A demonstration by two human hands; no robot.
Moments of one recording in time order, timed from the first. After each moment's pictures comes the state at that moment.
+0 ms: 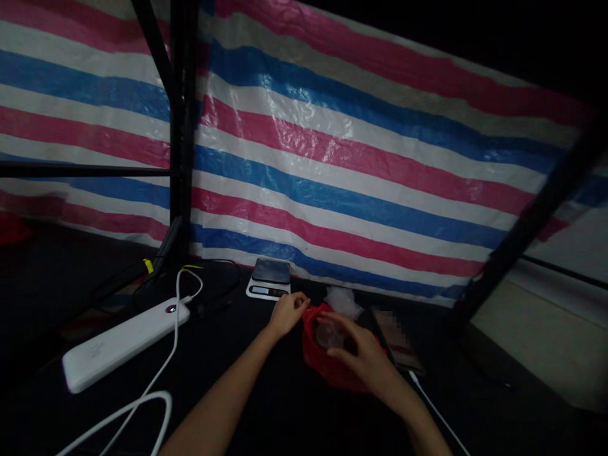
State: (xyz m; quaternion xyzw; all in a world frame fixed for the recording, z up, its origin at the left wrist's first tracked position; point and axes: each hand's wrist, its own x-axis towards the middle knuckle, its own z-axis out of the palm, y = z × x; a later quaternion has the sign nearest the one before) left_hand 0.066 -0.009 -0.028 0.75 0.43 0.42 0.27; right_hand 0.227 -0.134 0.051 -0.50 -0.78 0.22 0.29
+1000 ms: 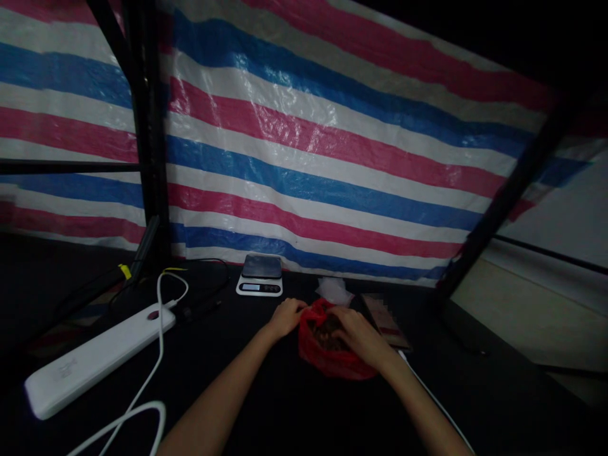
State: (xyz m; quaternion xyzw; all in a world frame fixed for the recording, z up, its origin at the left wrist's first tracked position) left_hand 0.080 -0.009 -0.044 0.81 0.37 0.32 0.31; right_hand 0.262 -0.106 0.018 -0.56 -0.82 0.04 0.16
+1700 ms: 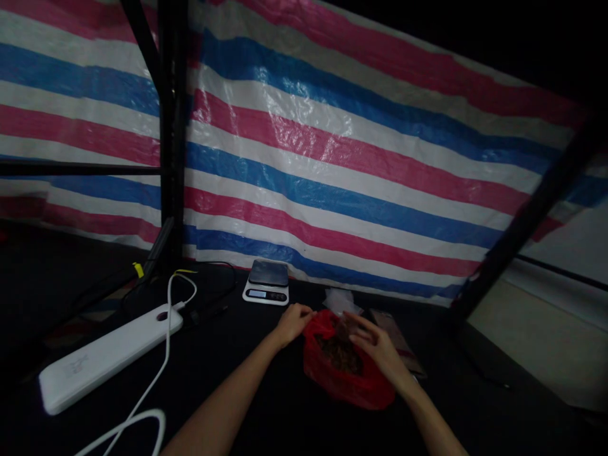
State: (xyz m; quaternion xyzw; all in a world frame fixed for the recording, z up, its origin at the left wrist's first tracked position) left_hand 0.083 0.002 -0.050 0.74 0.39 0.37 0.40; right_hand 0.275 -0.100 0.017 -0.50 -0.63 0.40 0.44
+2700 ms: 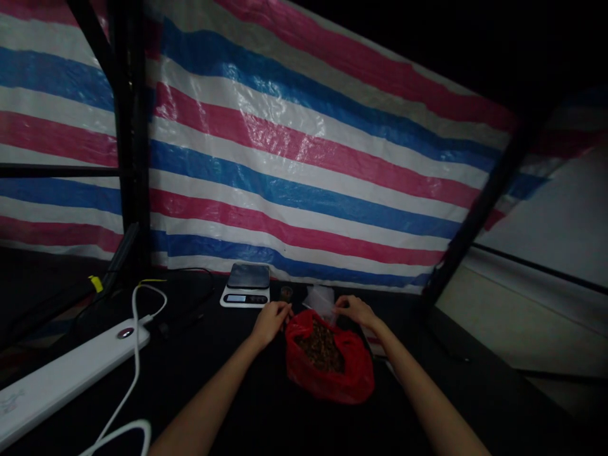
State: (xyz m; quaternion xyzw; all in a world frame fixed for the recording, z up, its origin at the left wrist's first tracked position) left_hand 0.079 0.001 -0.040 0.74 0.40 0.38 0.38; right_hand 0.341 -0.020 0.019 -0.70 -0.68 0.13 0.15
